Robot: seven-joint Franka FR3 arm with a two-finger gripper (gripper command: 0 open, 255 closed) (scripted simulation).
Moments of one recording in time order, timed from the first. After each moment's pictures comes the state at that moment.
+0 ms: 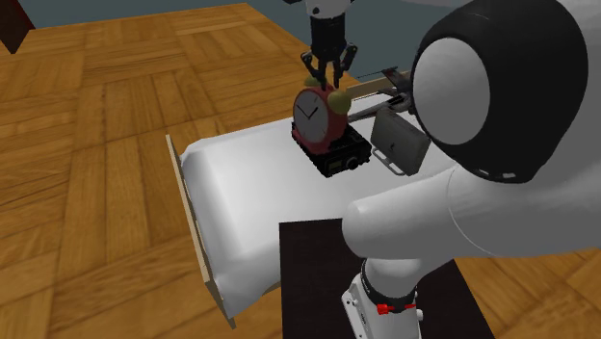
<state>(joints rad) 0.01 -0.49 0.23 -2.21 0.00 1.71 0.07</state>
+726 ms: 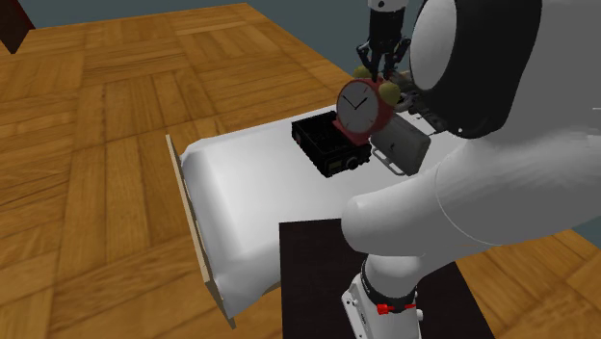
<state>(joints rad) -0.09 -0.42 0.03 -2.18 -0.10 1.76 -0.19</state>
